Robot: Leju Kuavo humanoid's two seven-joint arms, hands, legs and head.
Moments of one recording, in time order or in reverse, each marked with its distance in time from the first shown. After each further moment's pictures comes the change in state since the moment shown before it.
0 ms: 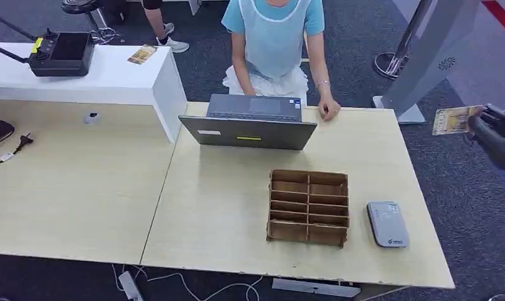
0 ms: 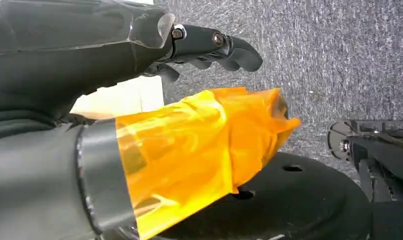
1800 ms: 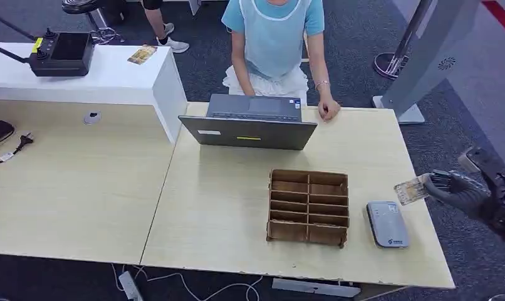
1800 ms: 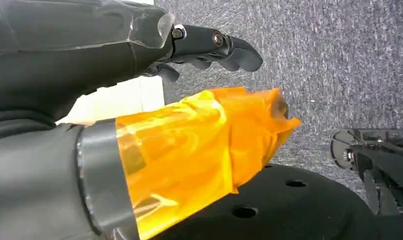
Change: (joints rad) left arm 0.000 0.010 0.000 0.001 -0.040 0.009 0.004; right arm 0.200 -0.096 0.264 0.046 0.179 -0.026 0.022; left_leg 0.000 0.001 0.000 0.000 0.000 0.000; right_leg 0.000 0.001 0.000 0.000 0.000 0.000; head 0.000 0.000
